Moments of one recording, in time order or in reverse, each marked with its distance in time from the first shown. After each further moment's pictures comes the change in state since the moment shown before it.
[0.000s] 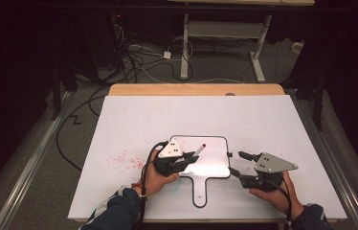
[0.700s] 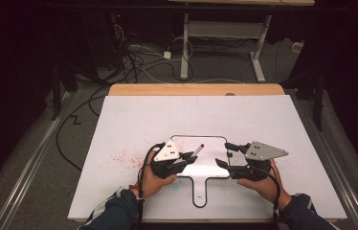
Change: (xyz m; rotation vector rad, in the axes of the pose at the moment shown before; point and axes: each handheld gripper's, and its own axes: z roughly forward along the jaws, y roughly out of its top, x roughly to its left) left arm -0.007 0.001 -0.011 -0.040 0.010 0.035; right arm -0.001 0.032 0.025 -0.092 0.124 0.047
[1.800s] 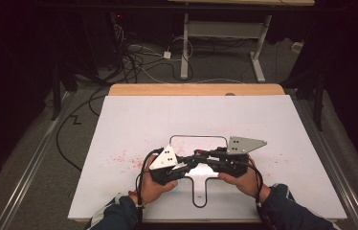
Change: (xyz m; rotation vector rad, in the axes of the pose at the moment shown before) left arm -0.018 0.002 -0.012 -0.091 -0.029 0.020; right arm 0.020 0.029 0.042 -0.110 0.297 0.038
